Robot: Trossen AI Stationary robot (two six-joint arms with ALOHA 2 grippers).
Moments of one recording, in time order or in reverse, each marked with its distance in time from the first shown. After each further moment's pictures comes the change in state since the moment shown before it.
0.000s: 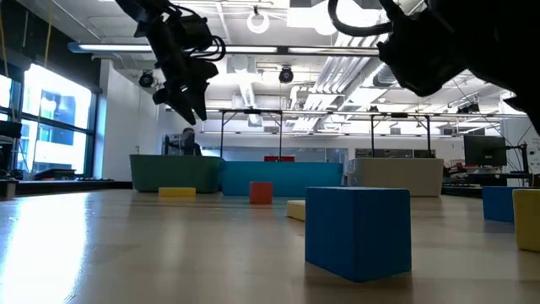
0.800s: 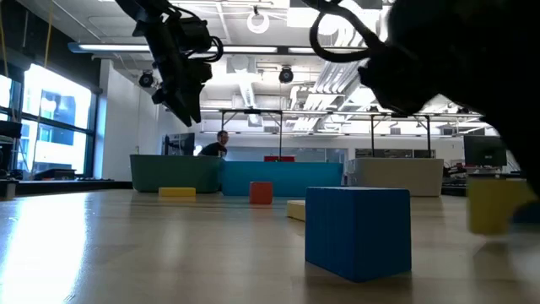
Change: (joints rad) left arm 0.000 0.000 0.000 -0.054 -0.001 0.102; right arm -0.060 0.021 0.000 0.037 -0.068 -0.023
